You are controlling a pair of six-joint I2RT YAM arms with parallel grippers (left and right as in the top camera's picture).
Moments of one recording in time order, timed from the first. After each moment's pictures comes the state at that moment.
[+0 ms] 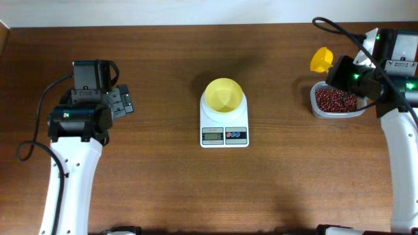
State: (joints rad) left arm 0.01 1.33 1.35 -0.99 -0.36 -0.19; right arm -0.10 1.48 1.55 -0.94 -0.21 0.34
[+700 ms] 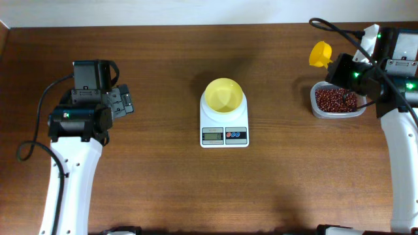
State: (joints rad) left arm 0.01 1.33 1.35 -0.99 -0.36 -0.20; right arm -0.10 1.48 1.55 -0.90 -0.23 0.28
